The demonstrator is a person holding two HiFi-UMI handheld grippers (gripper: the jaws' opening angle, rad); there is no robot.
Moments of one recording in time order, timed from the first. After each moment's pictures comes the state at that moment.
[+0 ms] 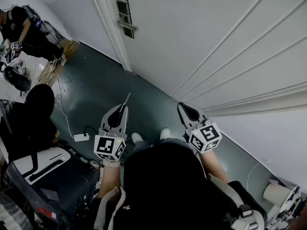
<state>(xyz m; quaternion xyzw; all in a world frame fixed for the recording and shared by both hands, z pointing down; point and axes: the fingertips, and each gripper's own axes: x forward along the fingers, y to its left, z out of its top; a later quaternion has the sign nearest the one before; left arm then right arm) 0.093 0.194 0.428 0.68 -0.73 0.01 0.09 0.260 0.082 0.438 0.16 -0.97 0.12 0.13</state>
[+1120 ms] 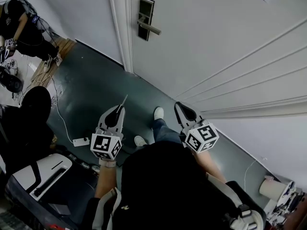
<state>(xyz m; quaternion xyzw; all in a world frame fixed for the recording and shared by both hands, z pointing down) -0.048 0.234 0.470 0.69 -0.71 0.01 0.14 0.123 0.119 0.450 0.19 -0.96 0.15 0.13</state>
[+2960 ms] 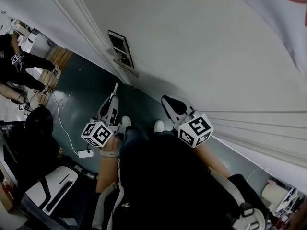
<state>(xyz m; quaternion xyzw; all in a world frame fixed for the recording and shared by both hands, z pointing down) -0.149 -0.022 0.482 0.62 -0.71 -0.21 0.27 0.023 -0.105 0.440 0.10 -0.97 0.16 0.12</state>
